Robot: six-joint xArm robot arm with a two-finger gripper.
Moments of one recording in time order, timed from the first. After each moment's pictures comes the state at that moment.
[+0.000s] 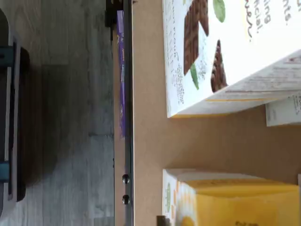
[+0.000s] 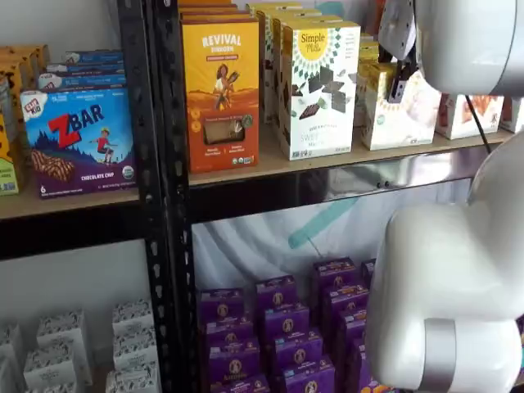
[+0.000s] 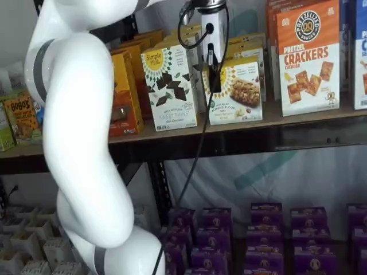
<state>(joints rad) -0.39 -0.26 -1.41 0.17 1.56 -1.94</state>
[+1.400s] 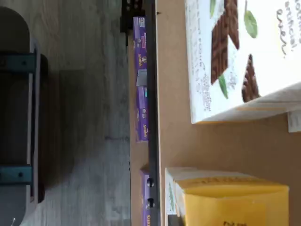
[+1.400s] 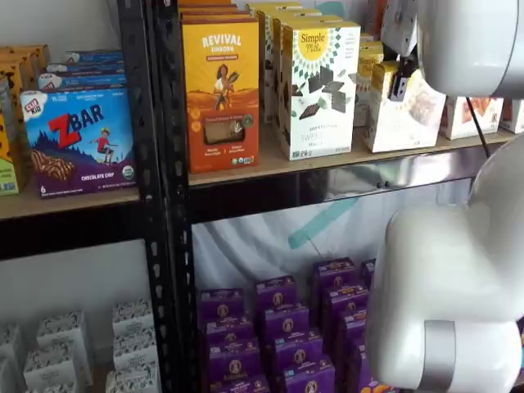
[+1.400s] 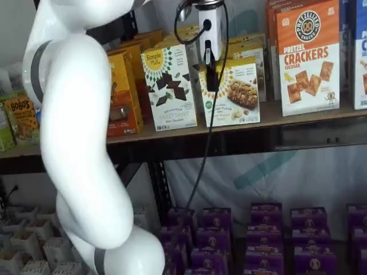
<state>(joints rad) -0.40 -0.28 -1.43 0.16 1.64 -1.94</state>
